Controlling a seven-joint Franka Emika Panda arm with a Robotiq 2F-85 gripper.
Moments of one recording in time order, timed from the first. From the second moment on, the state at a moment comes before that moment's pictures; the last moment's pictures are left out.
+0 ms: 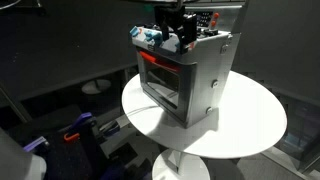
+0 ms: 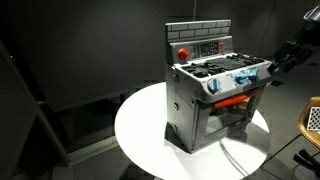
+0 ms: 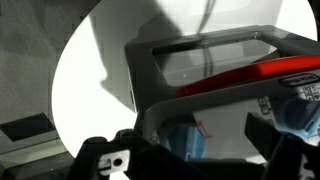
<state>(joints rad) 0.02 -0.37 -0.22 -2.65 0.24 2.54 -0.14</state>
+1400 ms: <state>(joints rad) 0.00 -0.37 -0.18 -2.52 0.24 2.55 -0.09</state>
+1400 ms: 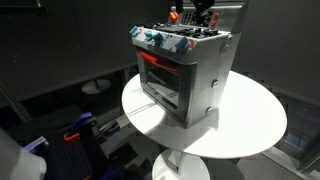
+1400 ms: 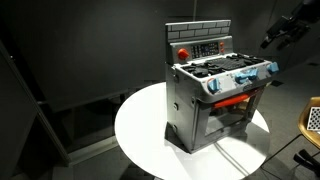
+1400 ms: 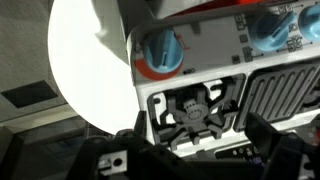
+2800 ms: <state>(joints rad) -0.05 0.06 -0.08 -2.11 0.04 2.68 0.30</state>
